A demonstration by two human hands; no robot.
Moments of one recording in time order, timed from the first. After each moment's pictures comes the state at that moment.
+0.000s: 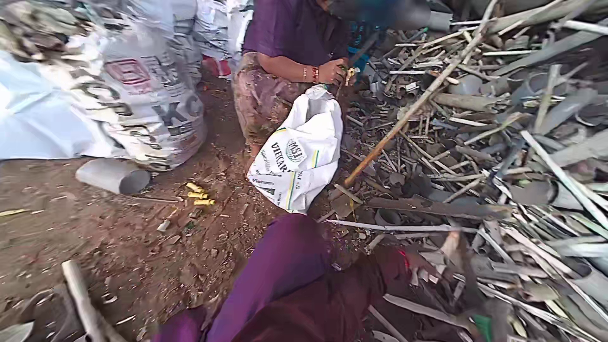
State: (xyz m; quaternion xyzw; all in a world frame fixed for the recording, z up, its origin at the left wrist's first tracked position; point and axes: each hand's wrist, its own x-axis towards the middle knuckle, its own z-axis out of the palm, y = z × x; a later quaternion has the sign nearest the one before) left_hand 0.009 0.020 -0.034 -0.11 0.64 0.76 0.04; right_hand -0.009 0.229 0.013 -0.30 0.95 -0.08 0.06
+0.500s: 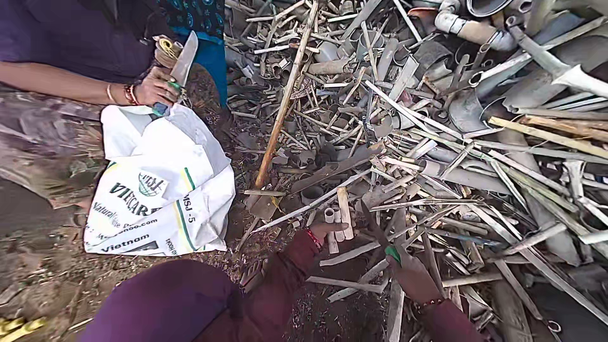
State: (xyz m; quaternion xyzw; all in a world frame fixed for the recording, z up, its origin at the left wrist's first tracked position) left_hand 0.002 0.040 -0.033 -0.02 0.43 0.90 0.02; right_hand -0.026 0.267 0.027 -0.10 0.97 -0.08 0.23
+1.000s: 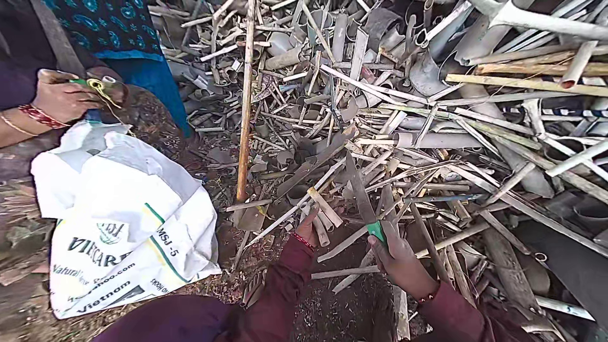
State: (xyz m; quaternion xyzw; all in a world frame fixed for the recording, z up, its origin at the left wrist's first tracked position) left_hand -0.023 0.060 -0.068 -0.04 0.26 0.96 -0.04; right_hand 0.000 0.281 0.021 -0.21 0.89 -0.38 0.13
